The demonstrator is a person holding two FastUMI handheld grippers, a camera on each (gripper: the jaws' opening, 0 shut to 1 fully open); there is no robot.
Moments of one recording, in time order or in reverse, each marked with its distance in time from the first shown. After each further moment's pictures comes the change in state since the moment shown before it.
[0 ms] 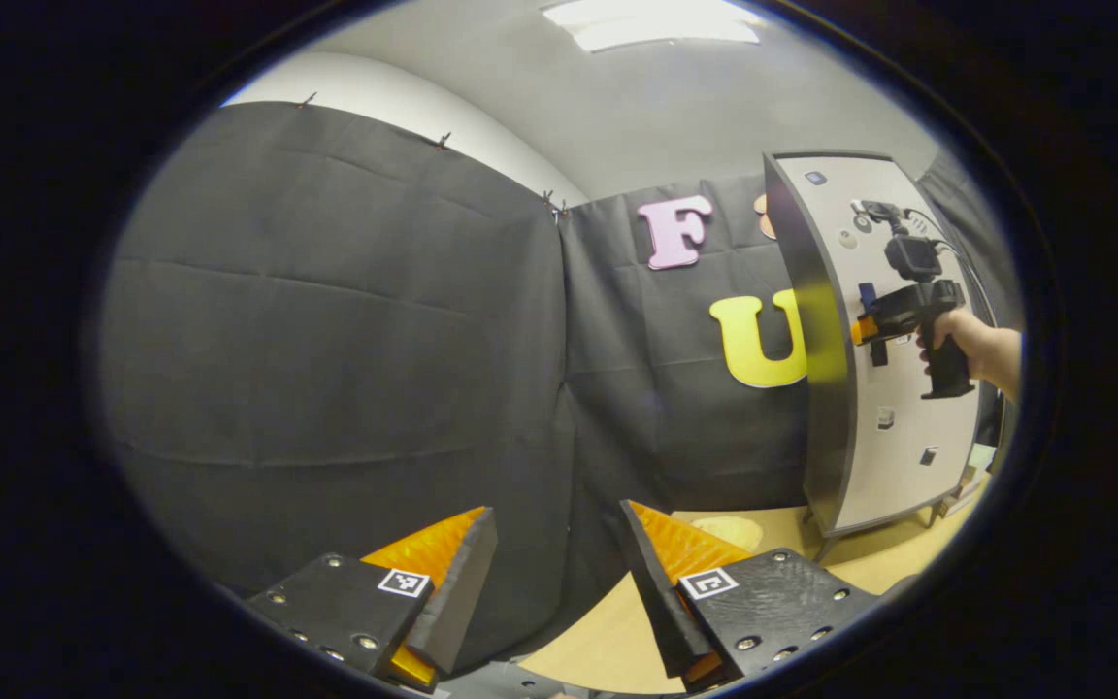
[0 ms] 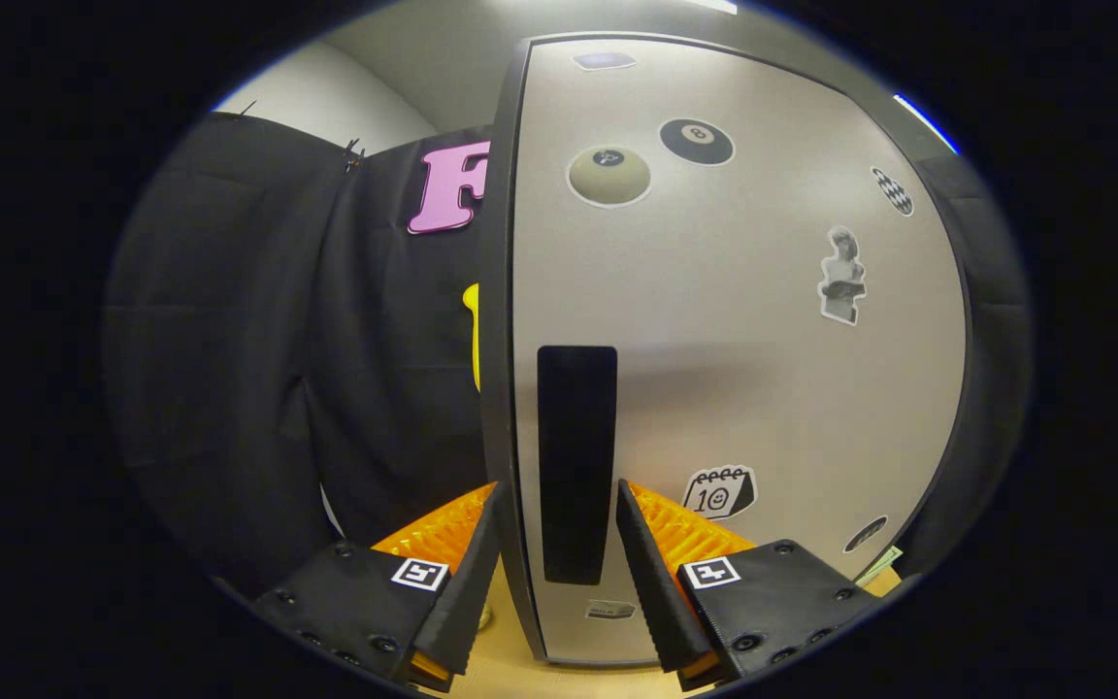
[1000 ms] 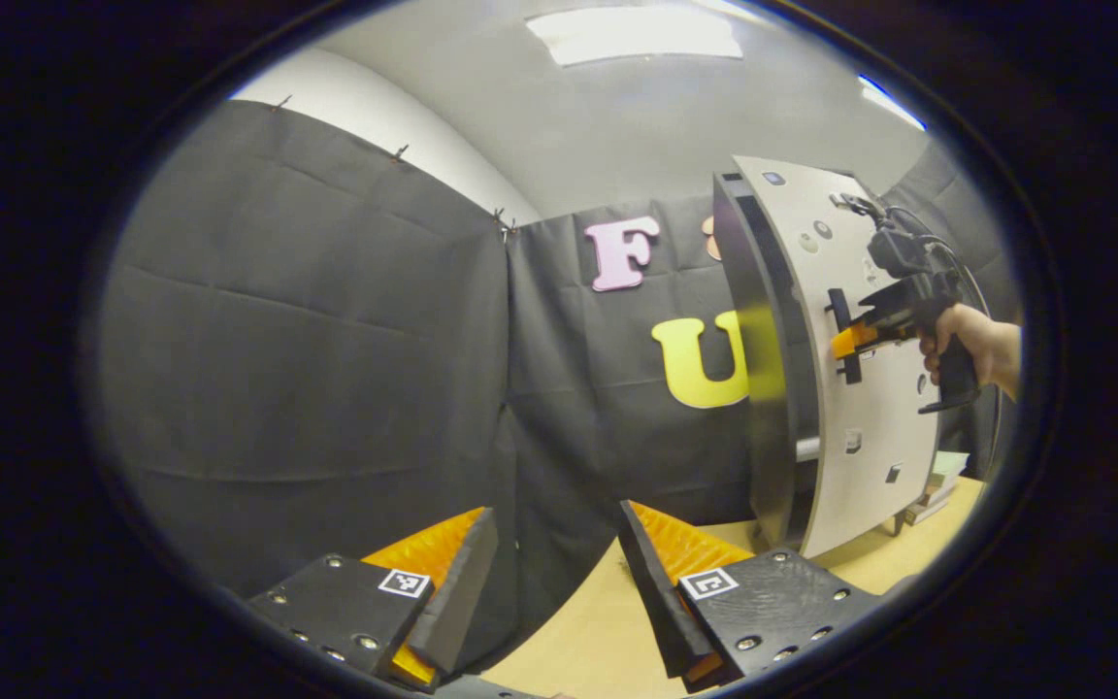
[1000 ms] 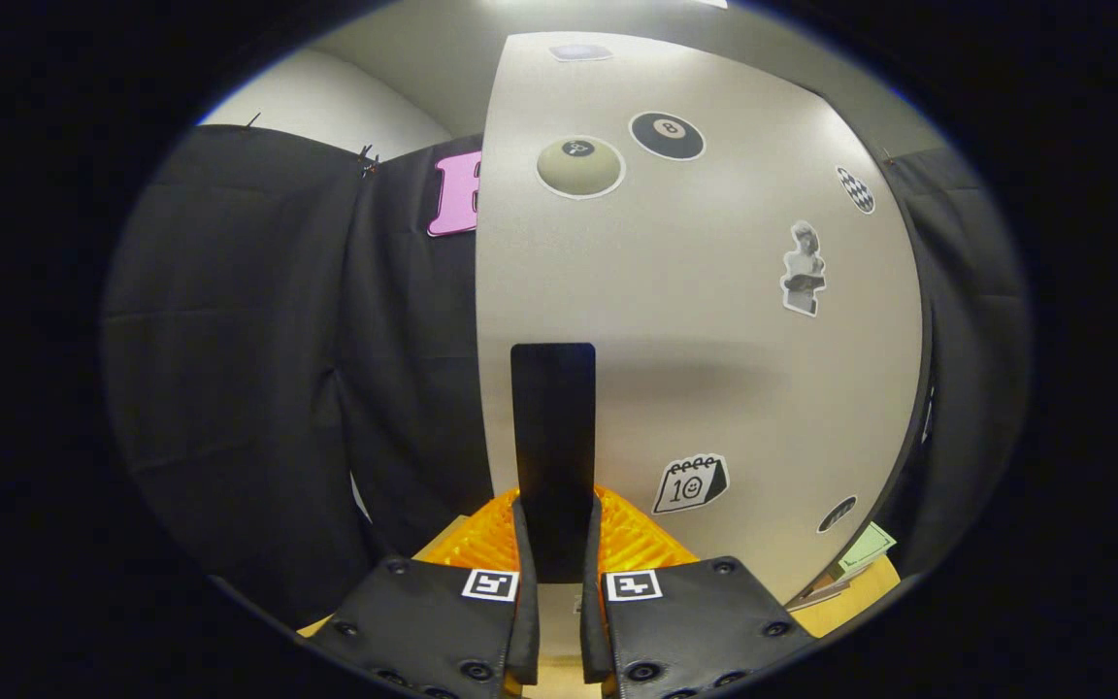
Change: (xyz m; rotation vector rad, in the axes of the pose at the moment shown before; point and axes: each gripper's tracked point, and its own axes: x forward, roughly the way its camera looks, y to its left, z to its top) left arm 0.001 -0.070 0.020 -0.019 -0.064 -0.185; right arm -0.061 -0.002 0.002 0.028 0.022 0.109
